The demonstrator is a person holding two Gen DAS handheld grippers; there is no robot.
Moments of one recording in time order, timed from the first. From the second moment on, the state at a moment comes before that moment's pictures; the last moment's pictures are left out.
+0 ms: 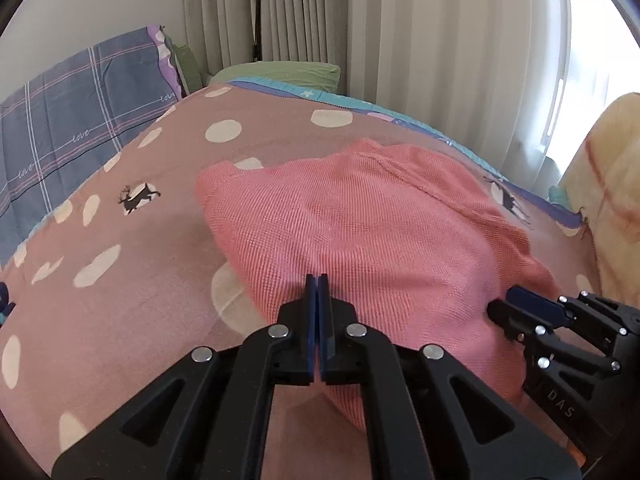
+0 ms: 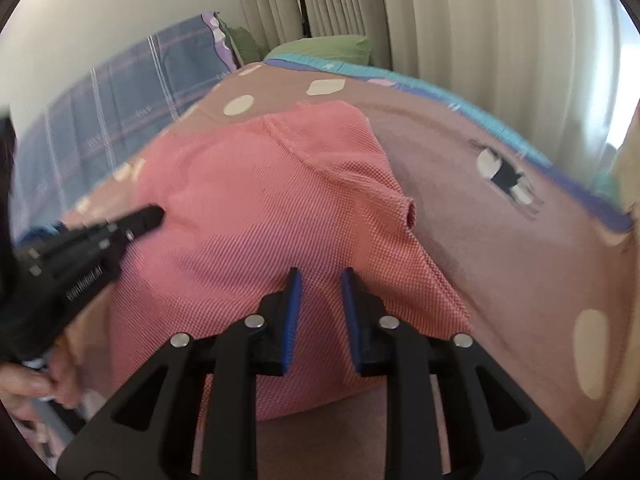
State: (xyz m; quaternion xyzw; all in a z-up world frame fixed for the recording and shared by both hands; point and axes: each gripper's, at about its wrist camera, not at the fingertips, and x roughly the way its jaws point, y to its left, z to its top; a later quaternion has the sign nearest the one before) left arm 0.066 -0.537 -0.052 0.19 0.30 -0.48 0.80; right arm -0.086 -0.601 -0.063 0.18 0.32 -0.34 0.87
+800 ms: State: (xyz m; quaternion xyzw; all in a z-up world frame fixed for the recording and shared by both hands) left arm -0.079 -0.354 0.036 0.13 0.20 -0.45 0.86; right arm -0.230 -0.481 0.019 0.14 0.22 -0.33 0.91
